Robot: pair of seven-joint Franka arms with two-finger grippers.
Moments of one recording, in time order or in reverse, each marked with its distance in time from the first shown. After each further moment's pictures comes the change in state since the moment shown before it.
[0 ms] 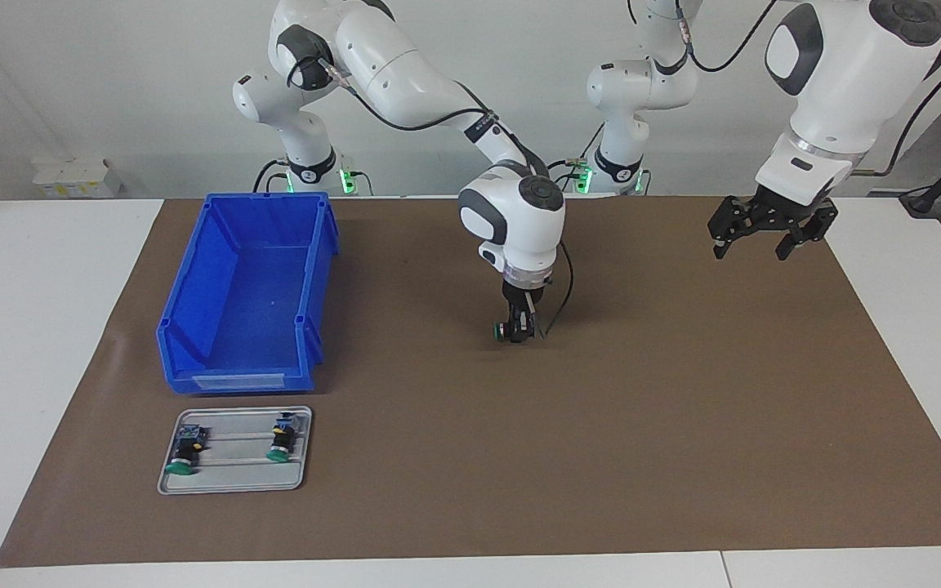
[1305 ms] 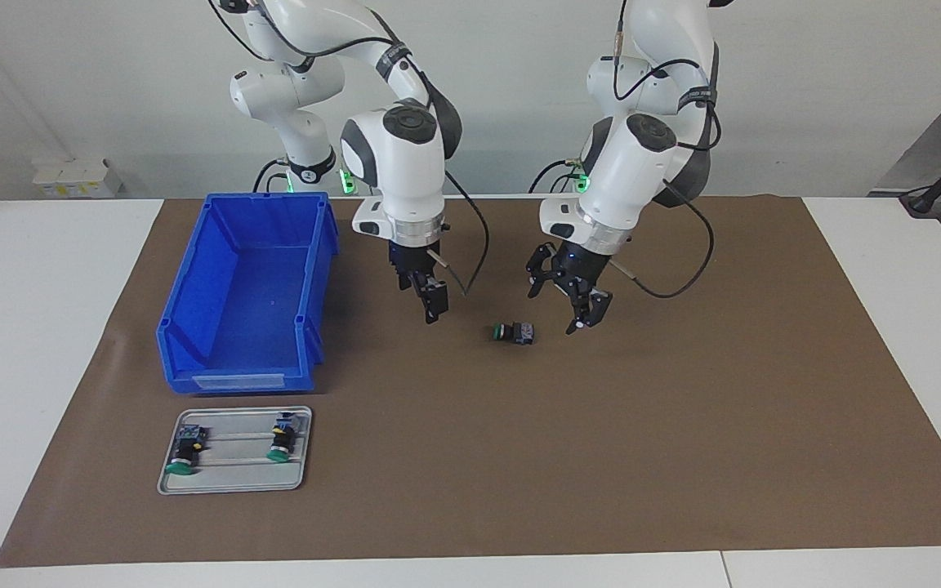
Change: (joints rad) left arm -0.420 0.110 -0.012 -0.401 -0.199 0.771 0.493; right arm -0.334 -0.576 -0.005 -0.470 0.075 -0.047 -1.185
